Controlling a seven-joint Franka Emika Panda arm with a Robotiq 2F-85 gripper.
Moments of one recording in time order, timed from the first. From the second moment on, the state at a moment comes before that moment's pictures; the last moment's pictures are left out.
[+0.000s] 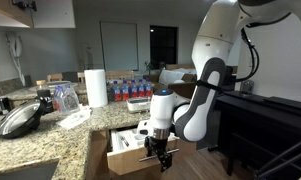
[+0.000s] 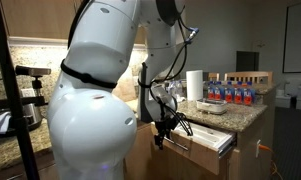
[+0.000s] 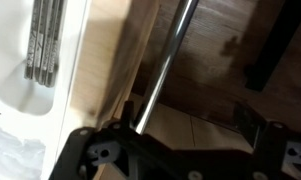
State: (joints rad) arm -0.06 0.41 0.37 -2.47 -0.87 2.95 -0.69
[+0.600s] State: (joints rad) arm 0.04 0.36 0.31 -2.53 -0.87 2.95 -0.65
